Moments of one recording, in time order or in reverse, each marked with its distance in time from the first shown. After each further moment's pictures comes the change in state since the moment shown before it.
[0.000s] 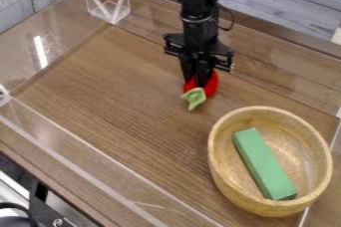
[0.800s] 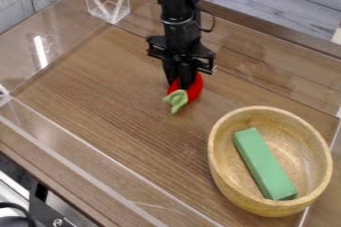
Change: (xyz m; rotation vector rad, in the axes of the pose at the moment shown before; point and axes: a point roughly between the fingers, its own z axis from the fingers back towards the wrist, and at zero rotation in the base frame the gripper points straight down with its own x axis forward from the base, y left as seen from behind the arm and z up) arm -0.013 0.026 0.005 0.029 -0.007 0.002
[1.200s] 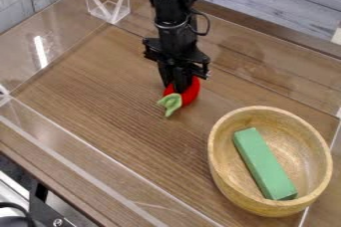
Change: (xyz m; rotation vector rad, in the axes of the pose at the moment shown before) arm -0.013 0.019 0.001 0.018 -0.005 -0.026
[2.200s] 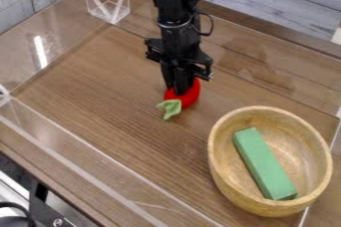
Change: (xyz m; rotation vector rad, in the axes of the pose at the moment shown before) arm 0.001 0.003 0.008 0.002 -0.008 -0.009
